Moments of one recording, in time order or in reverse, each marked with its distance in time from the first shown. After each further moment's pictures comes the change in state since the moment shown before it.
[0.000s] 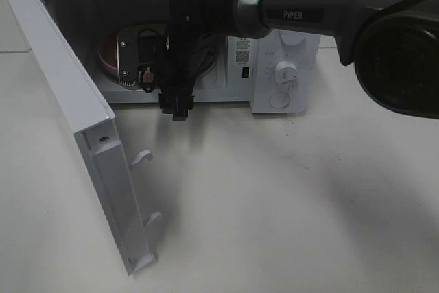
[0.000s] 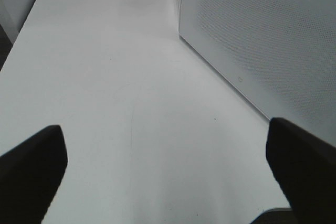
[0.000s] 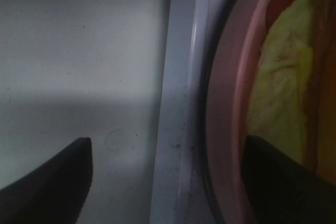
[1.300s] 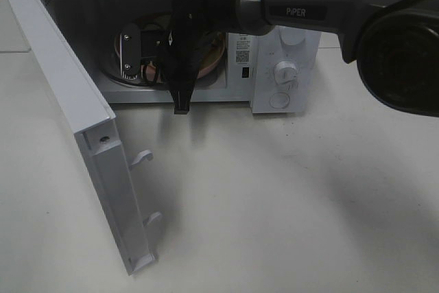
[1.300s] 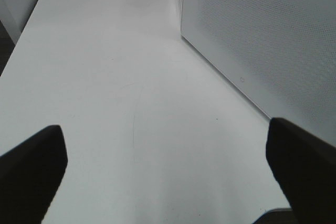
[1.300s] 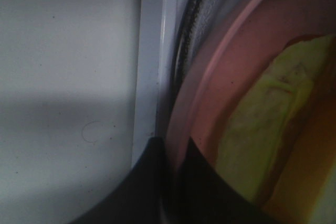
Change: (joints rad) left arm 0.000 0.000 0.000 0.009 0.000 0.000; right arm -0.008 -0.001 -0.006 -0.048 -0.018 0.045
